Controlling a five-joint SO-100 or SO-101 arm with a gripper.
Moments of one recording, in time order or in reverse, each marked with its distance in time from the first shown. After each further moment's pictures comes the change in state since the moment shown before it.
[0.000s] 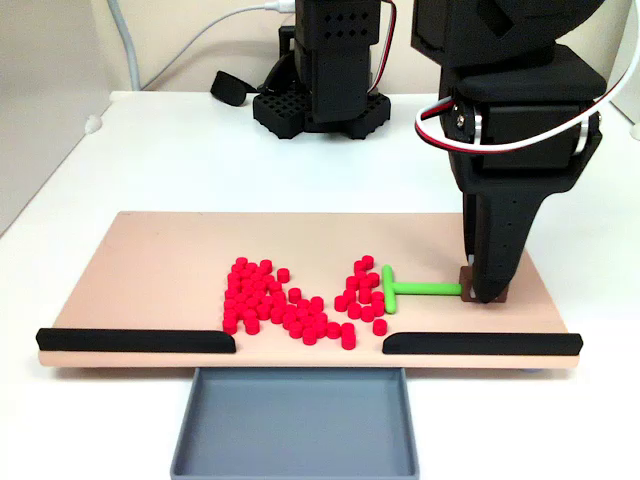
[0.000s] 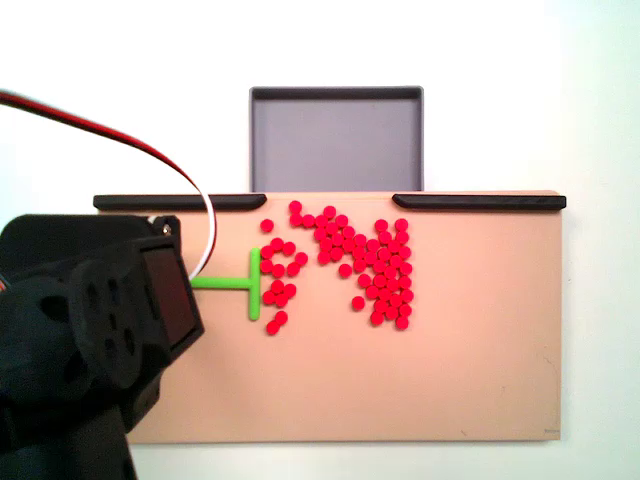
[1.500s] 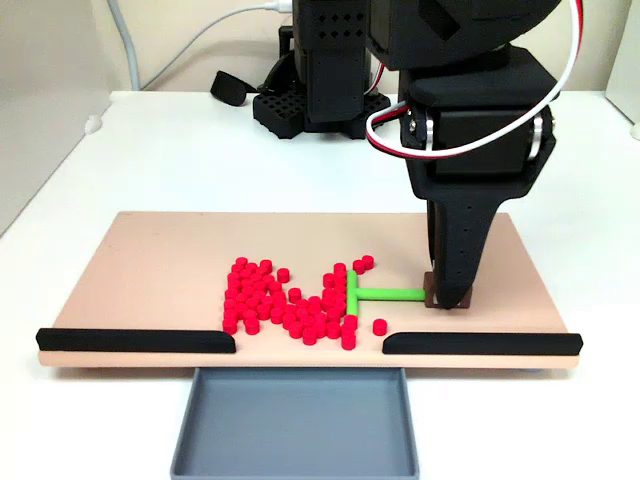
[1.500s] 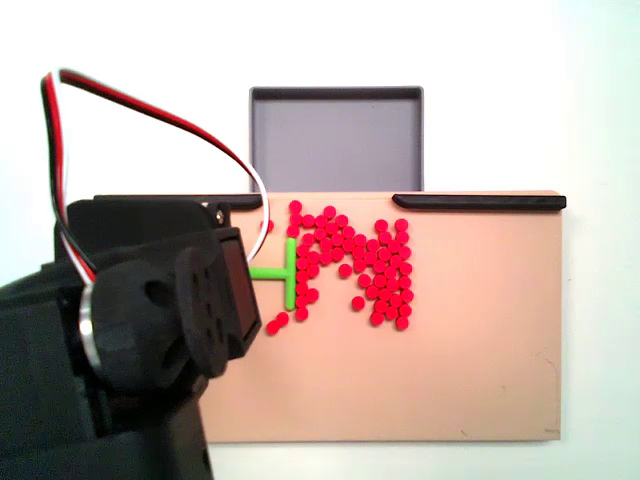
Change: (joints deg) arm 4.0 0.0 0.0 0.0 -4.0
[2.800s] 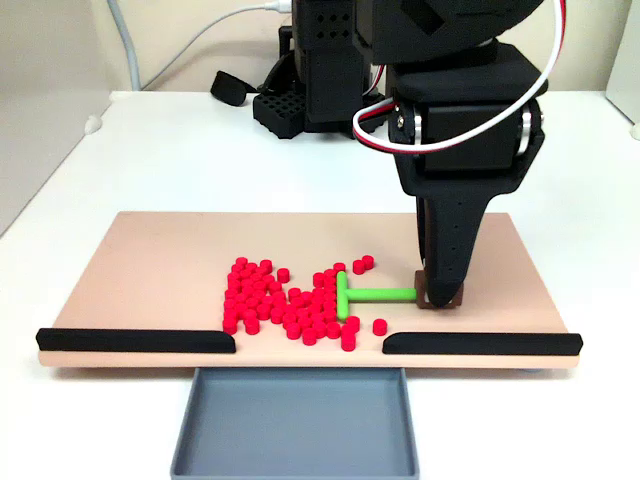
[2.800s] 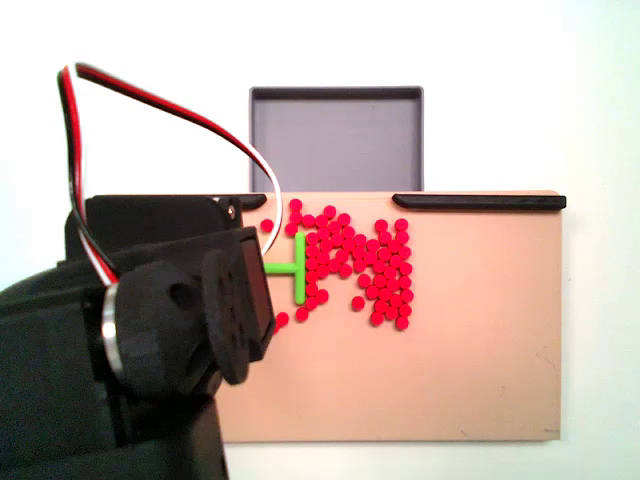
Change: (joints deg) arm 0.8 1.1 0.0 0.0 -2.6
